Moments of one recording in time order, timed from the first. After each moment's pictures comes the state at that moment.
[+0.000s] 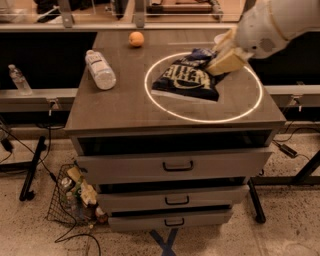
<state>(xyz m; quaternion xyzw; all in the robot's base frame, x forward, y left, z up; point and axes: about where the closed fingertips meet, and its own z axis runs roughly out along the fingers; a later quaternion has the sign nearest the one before) 0.586 -0.134 0.970 -0.63 0.68 0.10 0.36</state>
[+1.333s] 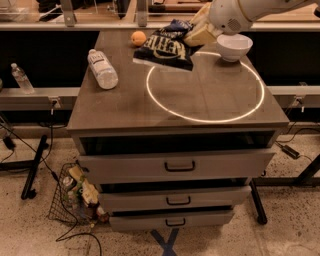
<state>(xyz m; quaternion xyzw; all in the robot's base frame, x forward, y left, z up) 0.672 -0.093 1.000 -0.63 0.63 0.07 0.44</state>
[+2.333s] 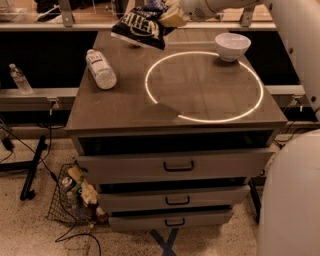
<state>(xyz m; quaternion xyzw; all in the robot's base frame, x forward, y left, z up) 0.760 -0.031 1.016 -0.61 0.60 0.06 0.52</state>
